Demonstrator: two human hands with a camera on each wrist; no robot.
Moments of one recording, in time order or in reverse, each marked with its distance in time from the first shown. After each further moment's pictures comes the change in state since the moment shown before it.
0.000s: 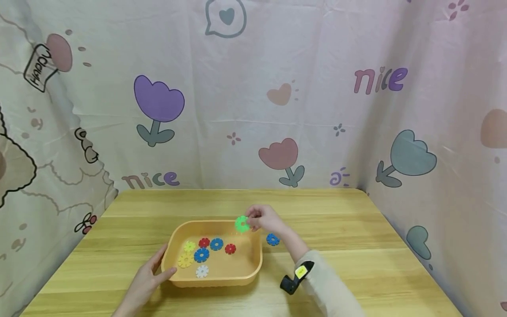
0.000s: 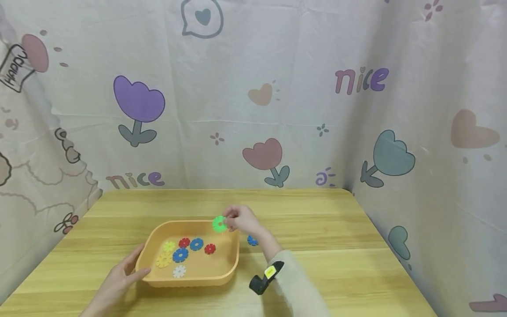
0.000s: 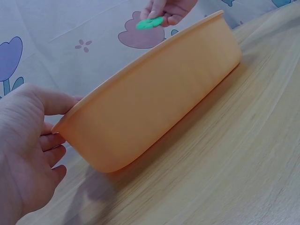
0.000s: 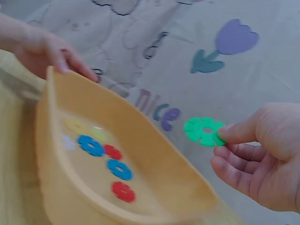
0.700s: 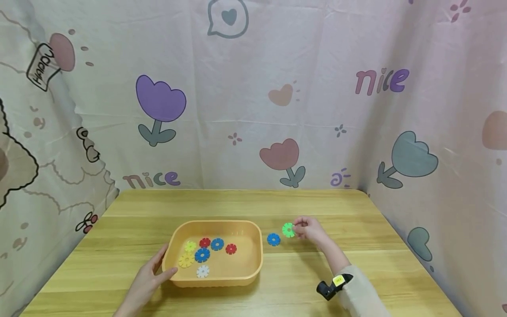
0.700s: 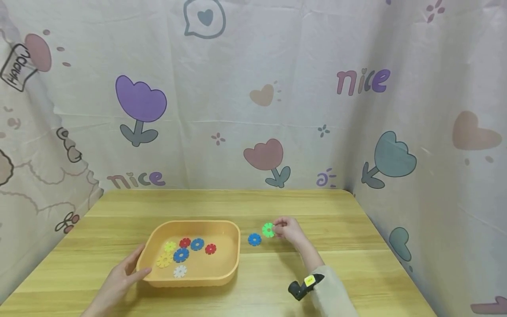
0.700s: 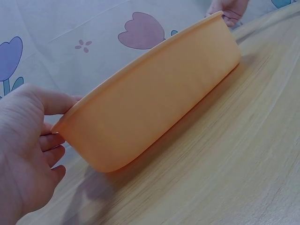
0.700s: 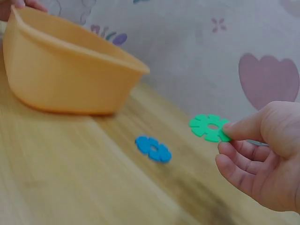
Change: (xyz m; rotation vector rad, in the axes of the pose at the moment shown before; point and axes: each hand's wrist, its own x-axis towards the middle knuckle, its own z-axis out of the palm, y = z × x) left_hand -0.002 0.000 0.000 -0.027 0.004 -0.017; right_hand -0.056 0.073 -0.081 0.083 0.287 0.249
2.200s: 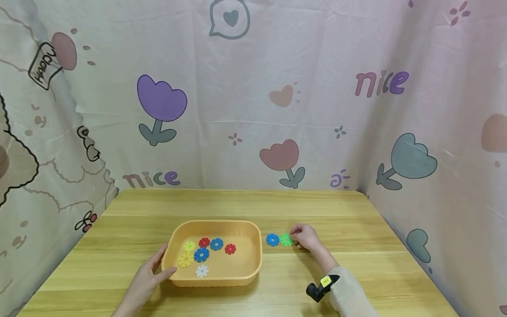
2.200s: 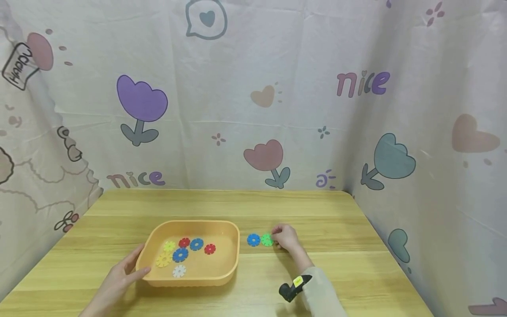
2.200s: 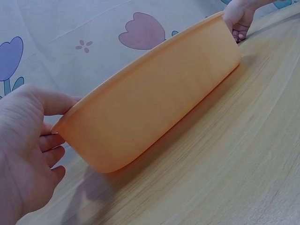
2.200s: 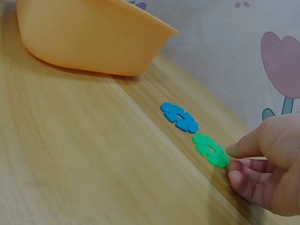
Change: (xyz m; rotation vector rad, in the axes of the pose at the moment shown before) left_hand 0.000 0.000 0.001 -0.010 0.008 -0.009; right_hand 0.007 0.025 0.018 -0.305 0.136 0.012
